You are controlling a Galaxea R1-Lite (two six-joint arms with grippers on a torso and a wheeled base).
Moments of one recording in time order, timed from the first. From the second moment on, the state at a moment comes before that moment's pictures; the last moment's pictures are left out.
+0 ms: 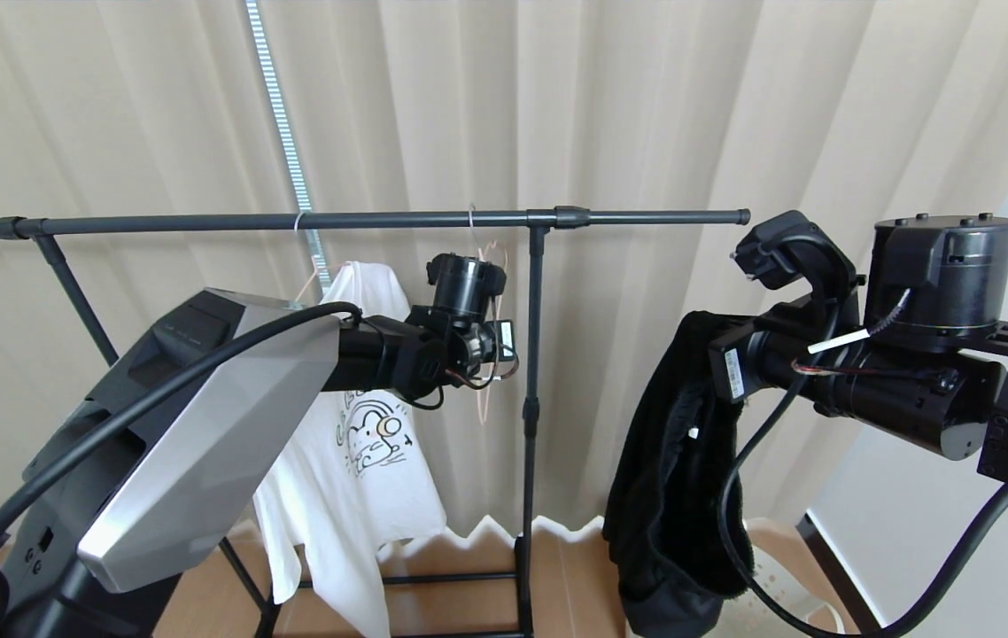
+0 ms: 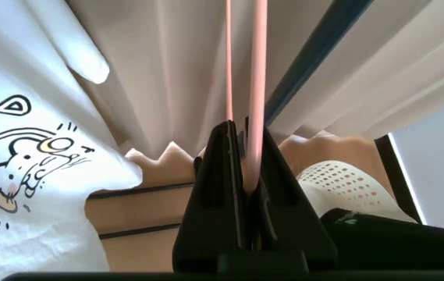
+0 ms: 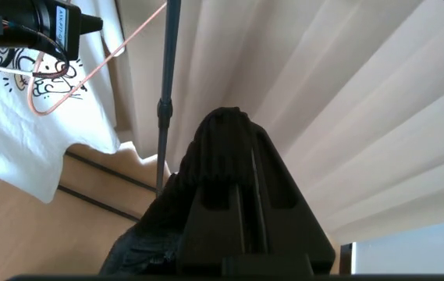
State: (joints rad) left arm -0.53 2.44 -1.86 -0.09 0.30 -0.30; right arm 0.48 1.65 -0.88 -0.47 -0.19 -0.15
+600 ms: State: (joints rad) left arm -0.55 2.26 -1.68 -0.10 0.31 -0.28; right arm 0.48 1.64 -0.88 -0.47 -0.19 -0.15
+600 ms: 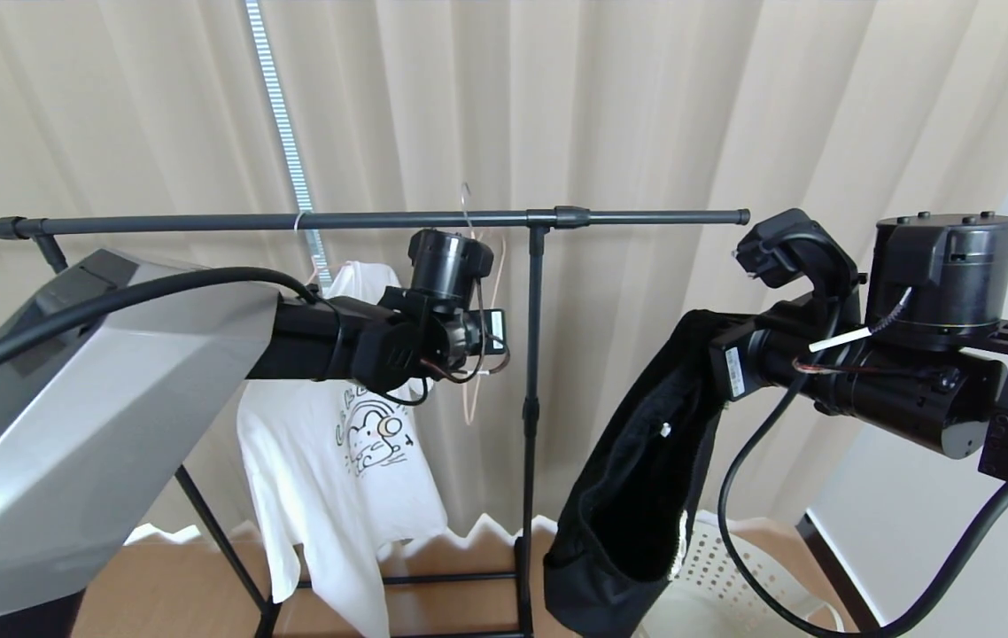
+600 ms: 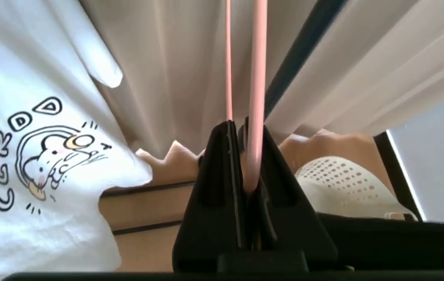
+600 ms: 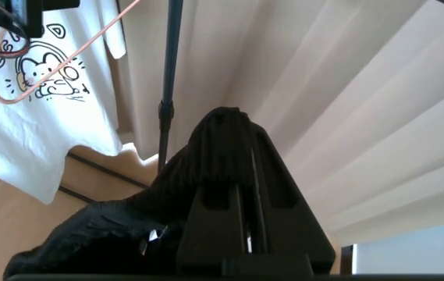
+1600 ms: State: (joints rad) left arm -0.62 1.65 -0.82 -0.29 0.27 -0.23; right arm 0.48 1.62 -0.87 -0.47 -0.20 -0.16
